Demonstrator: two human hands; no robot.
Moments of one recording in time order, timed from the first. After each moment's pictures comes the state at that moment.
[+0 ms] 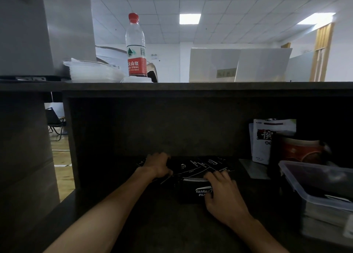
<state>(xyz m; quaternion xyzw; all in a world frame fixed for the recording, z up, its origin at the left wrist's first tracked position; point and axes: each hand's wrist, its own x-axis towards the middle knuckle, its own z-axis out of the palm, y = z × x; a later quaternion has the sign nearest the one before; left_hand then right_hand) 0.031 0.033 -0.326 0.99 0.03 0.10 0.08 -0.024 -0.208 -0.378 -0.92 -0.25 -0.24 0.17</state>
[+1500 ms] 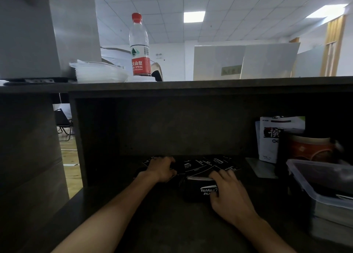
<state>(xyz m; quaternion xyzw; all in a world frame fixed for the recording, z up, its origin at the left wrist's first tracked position) 0.019 0.036 -0.336 0.99 0.01 0.11 0.09 -0.024 -0.208 -0.378 -0.92 -0.26 -0.24 0.17</state>
